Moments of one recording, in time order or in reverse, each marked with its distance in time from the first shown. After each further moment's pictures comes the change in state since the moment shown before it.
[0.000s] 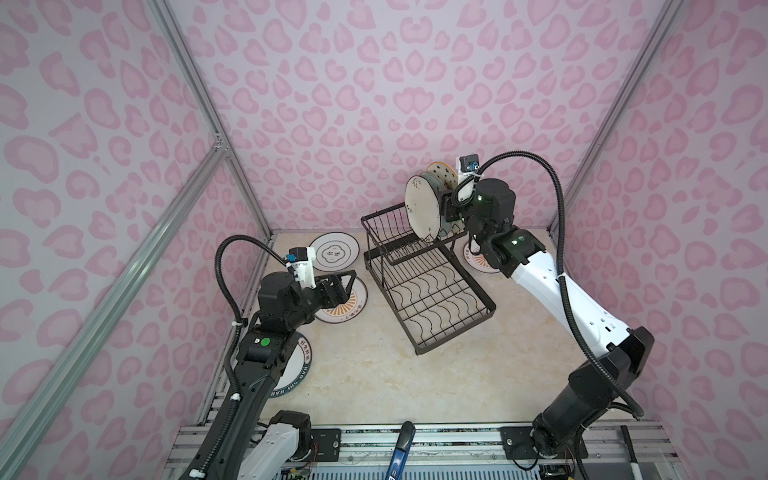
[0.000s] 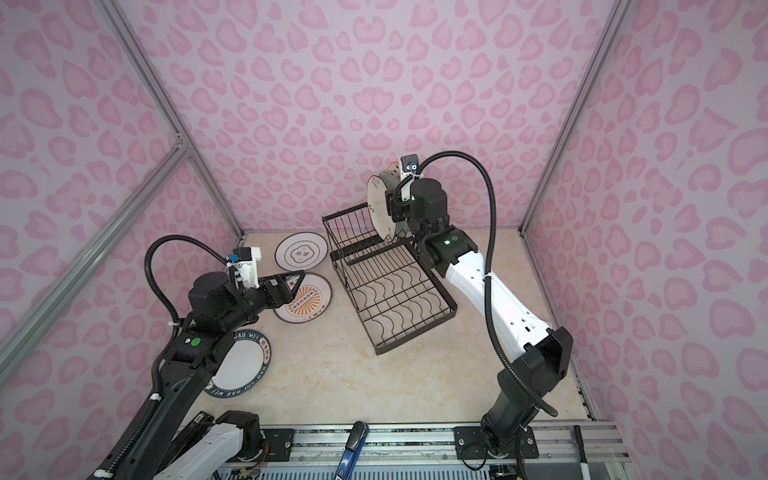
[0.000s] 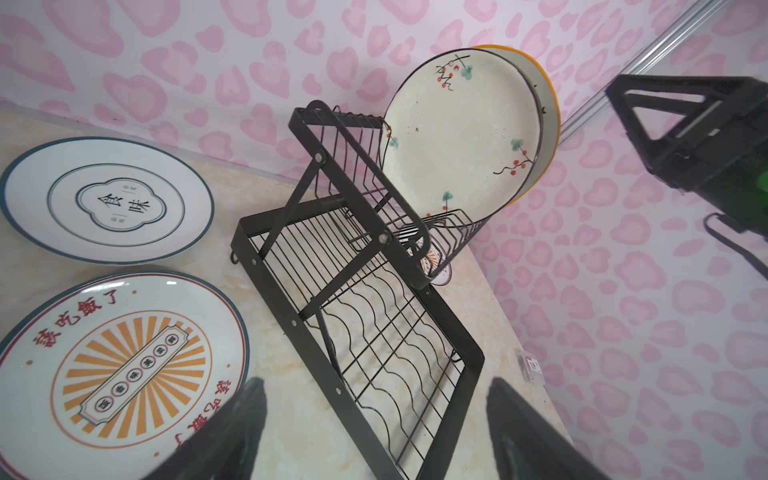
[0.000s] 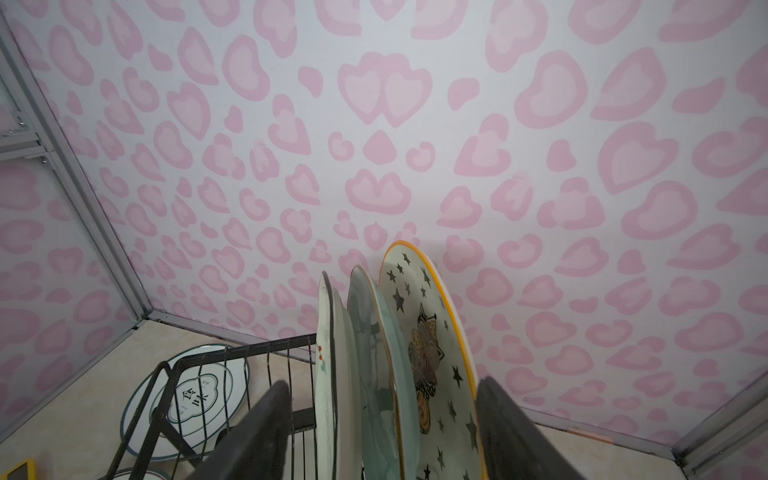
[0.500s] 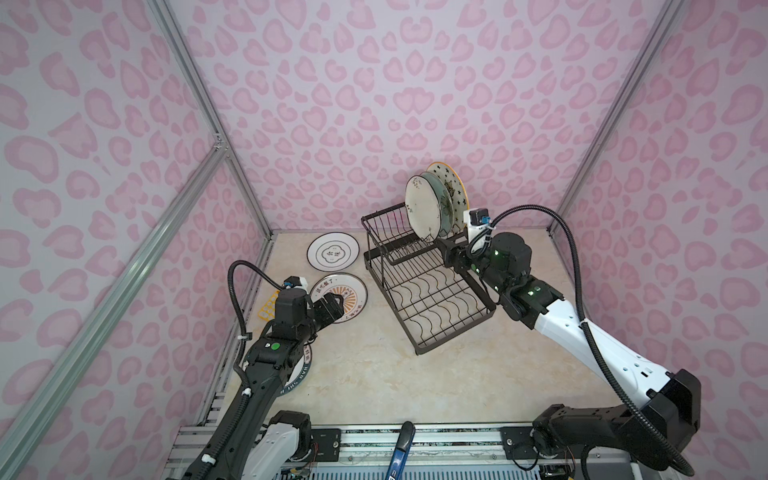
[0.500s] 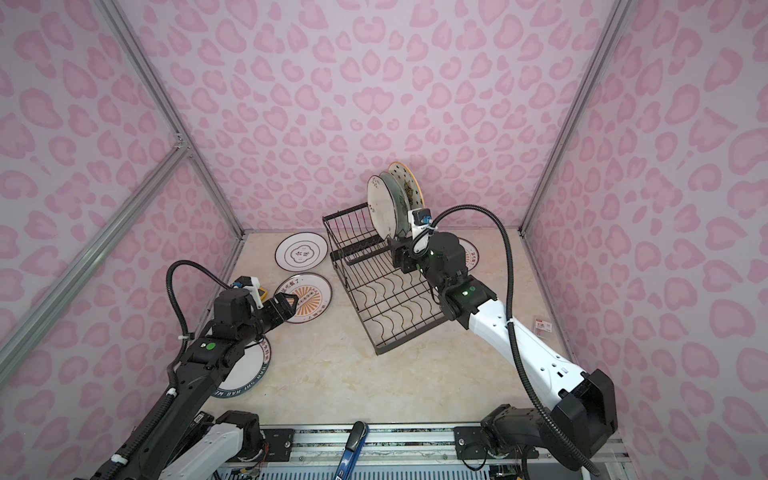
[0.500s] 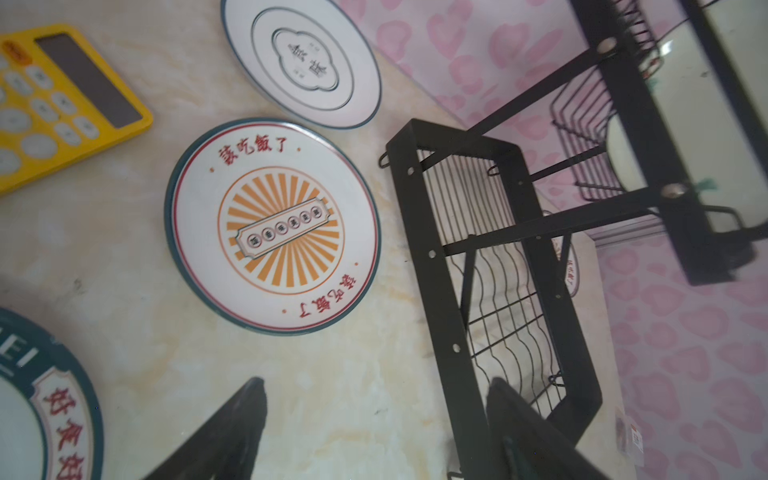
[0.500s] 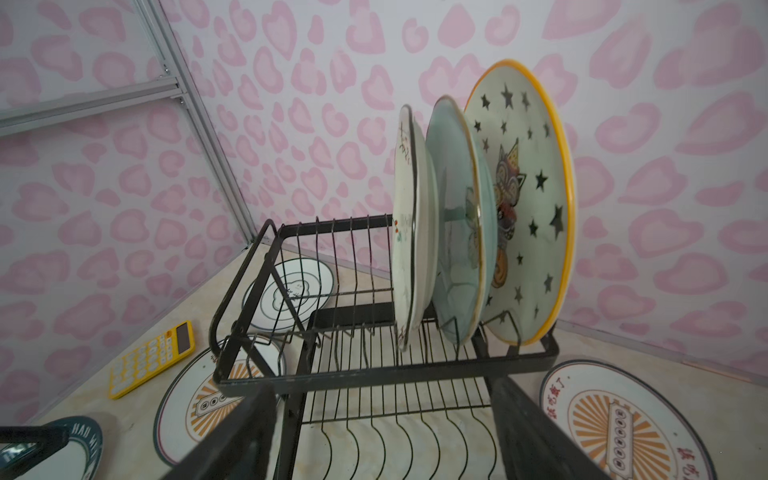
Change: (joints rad) left arm 0.011 0.017 -0.185 -0.142 -0.256 -0.189; right arm 0.006 -0.316 -0.613 0.194 -0.252 0.156
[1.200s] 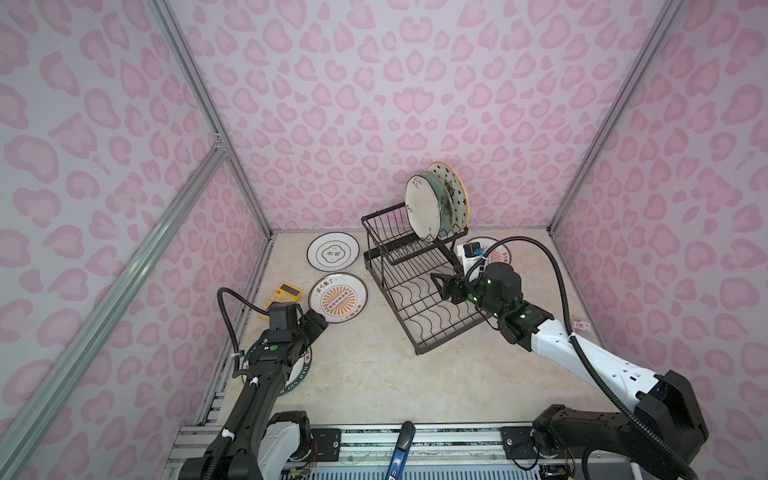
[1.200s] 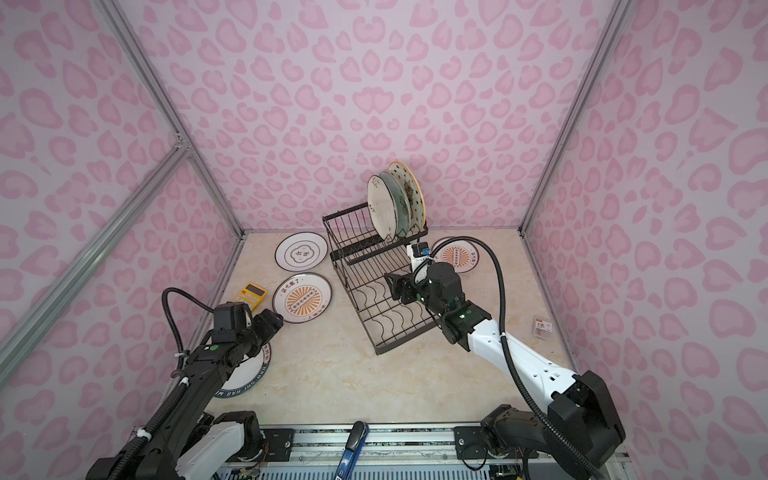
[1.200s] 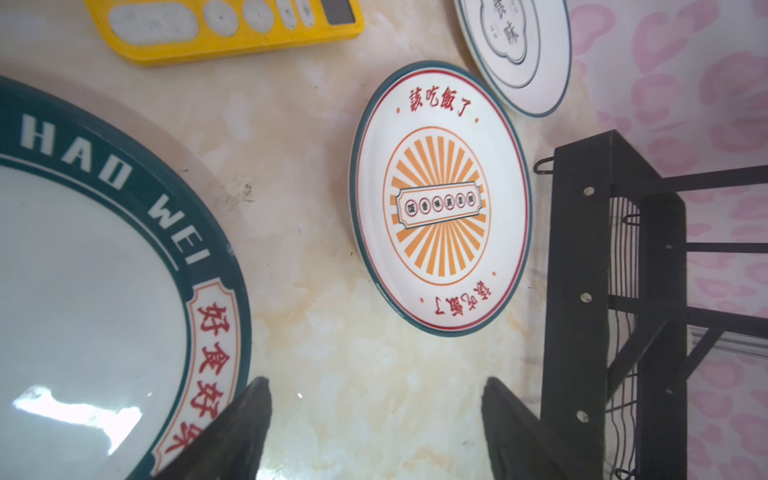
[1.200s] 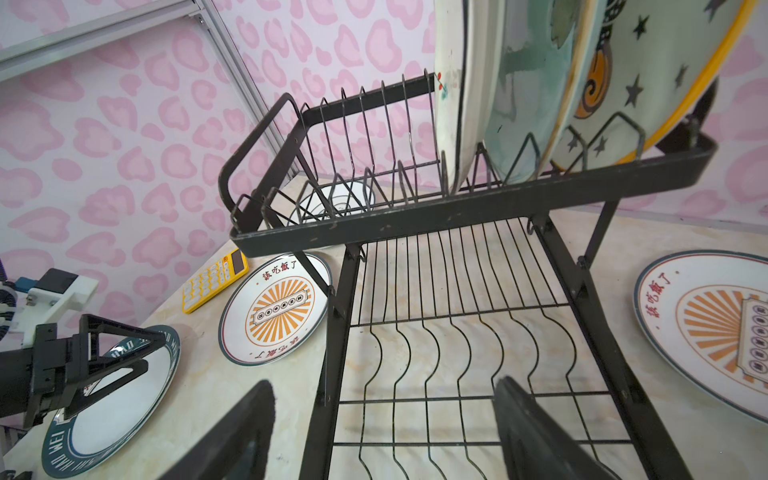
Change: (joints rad) left arm 0.189 0.080 -0.141 0.013 0.016 -0.092; right arm 0.012 -0.040 -0.259 0.101 -0.121 0.128
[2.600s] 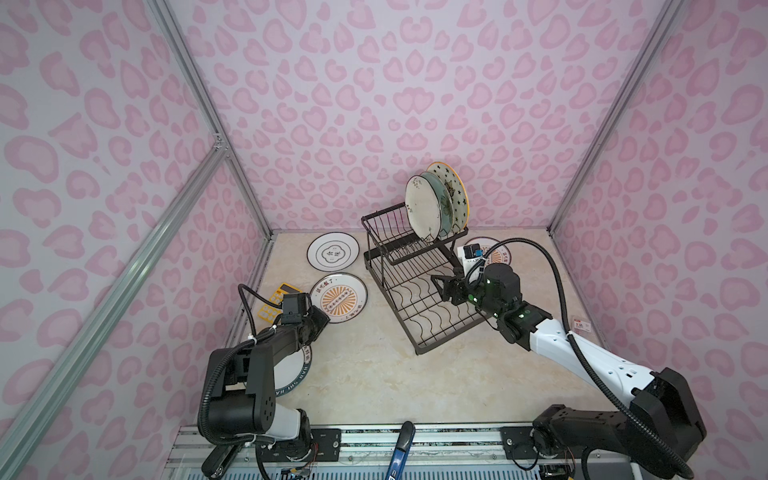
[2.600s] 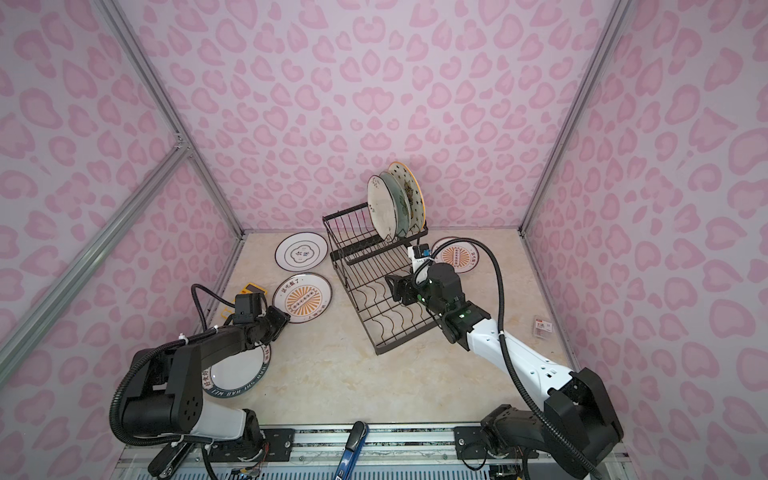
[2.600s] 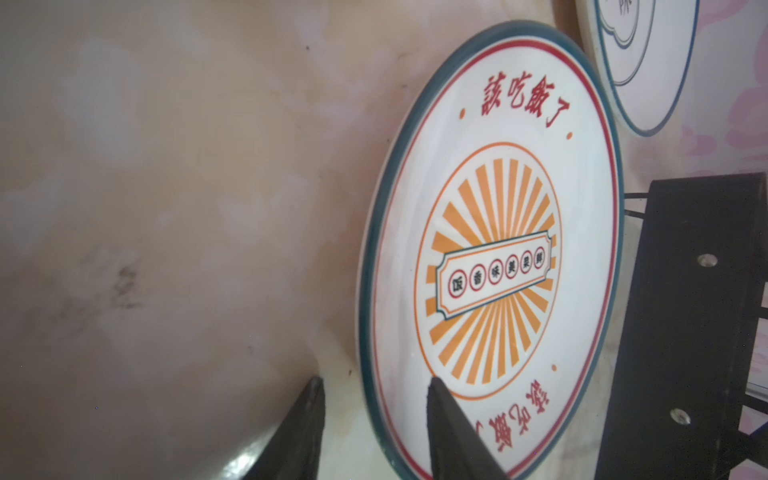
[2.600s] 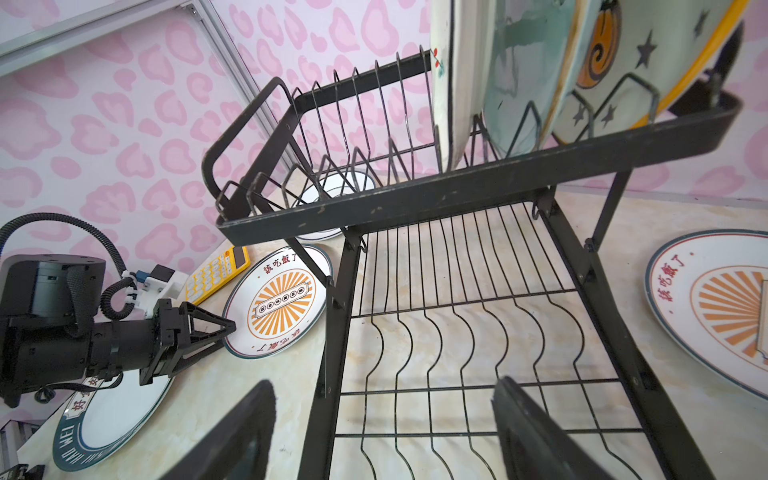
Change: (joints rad) left arm 0.010 0.499 0.044 0.392 0.042 -0.081; right arm -0.022 0.011 -0.011 0.005 -0.036 0.018
